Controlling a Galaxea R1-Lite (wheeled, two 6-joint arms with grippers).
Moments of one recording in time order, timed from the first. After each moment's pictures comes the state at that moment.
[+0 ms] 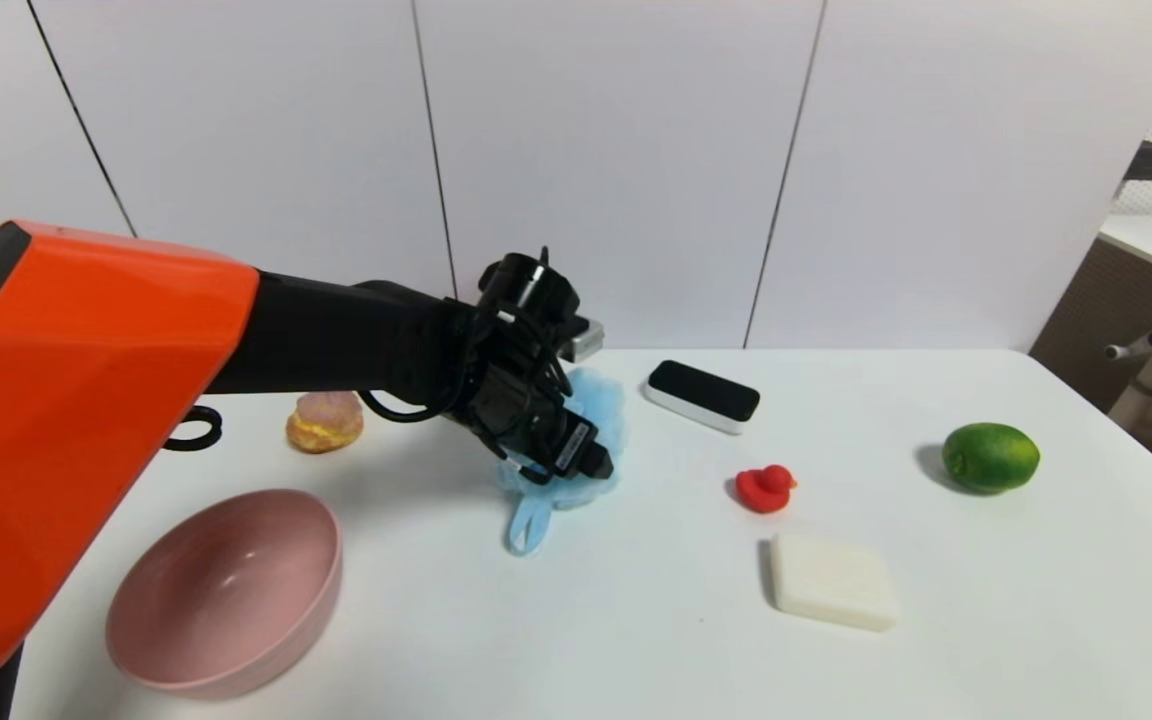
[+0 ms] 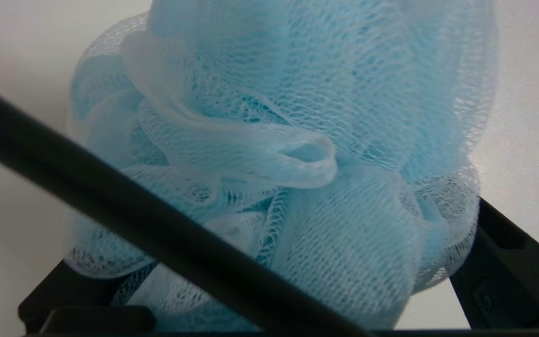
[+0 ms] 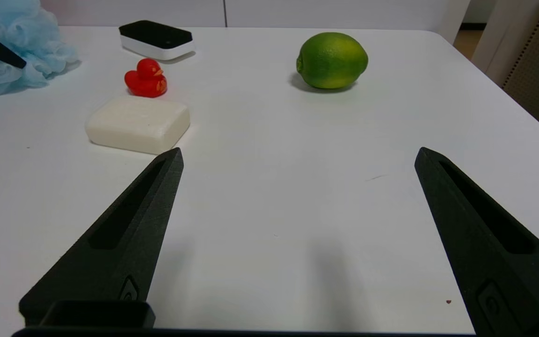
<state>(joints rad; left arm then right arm) -0.62 2.14 -1.65 0.34 -0.04 0.06 0.01 0.00 0.00 -0.03 0.00 -0.01</state>
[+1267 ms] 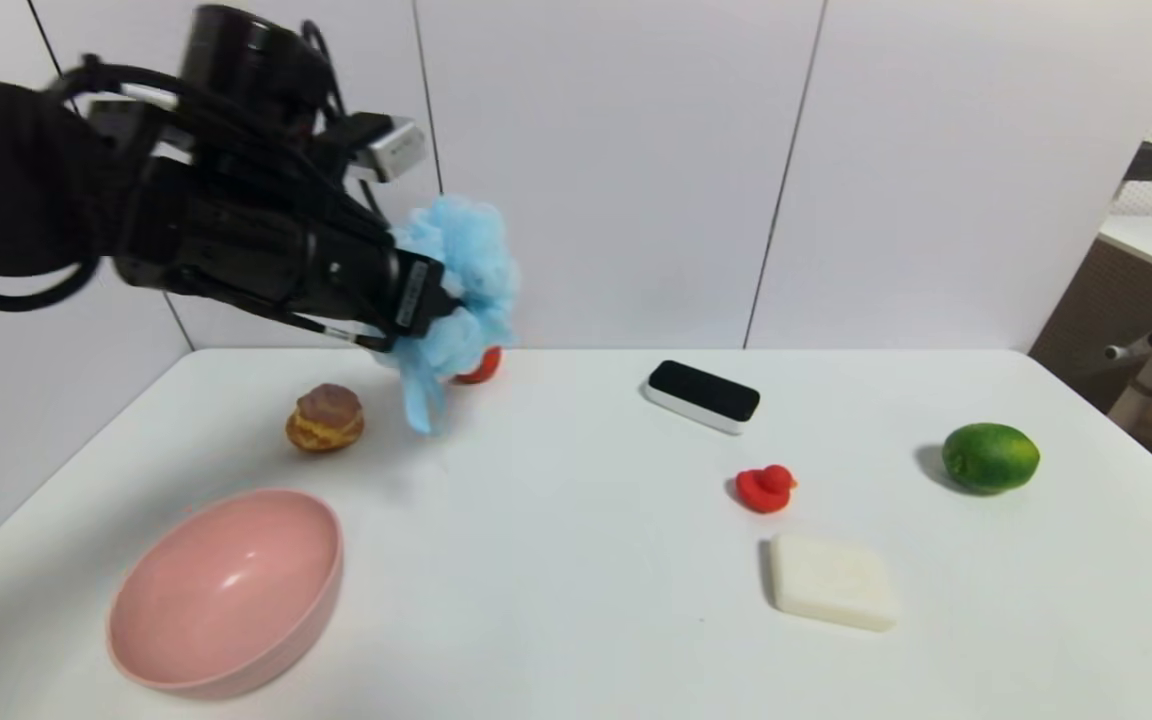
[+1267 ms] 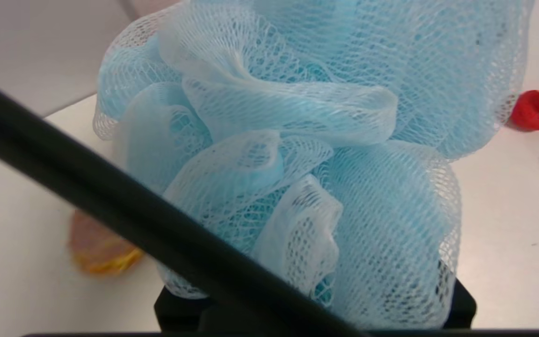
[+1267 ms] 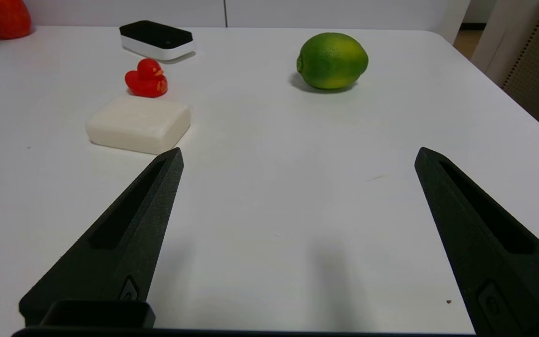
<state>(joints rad) -0.44 1.69 -1.55 0.37 0.00 0.05 0.01 0.00 0.00 -0.03 0.00 -0.01</state>
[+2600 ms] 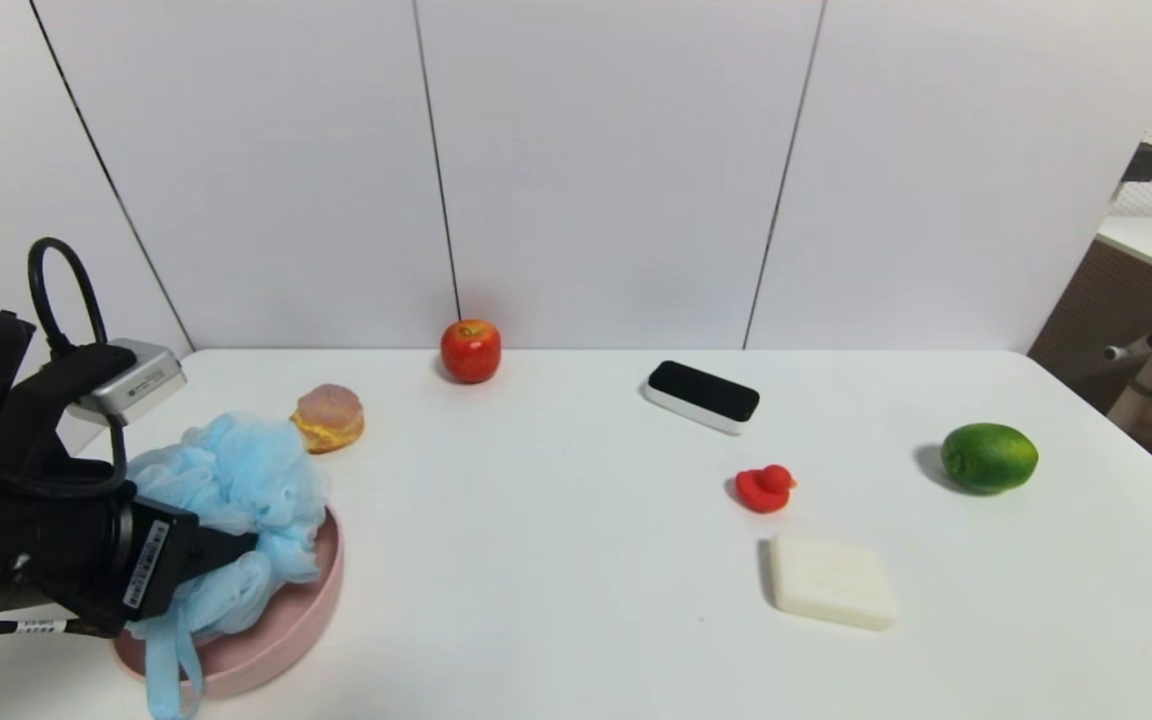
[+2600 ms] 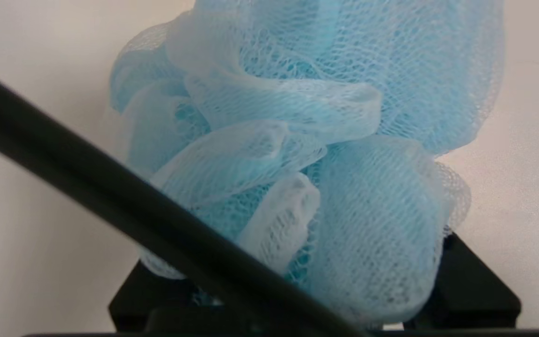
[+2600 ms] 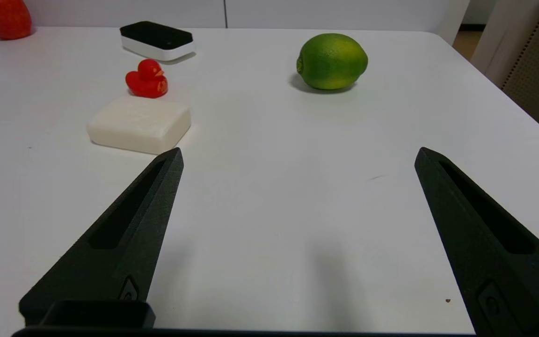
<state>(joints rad) -0.25 1.24 -0.84 0.35 0.02 0.02 0.01 0.00 0.00 -0.03 0.00 -0.01</state>
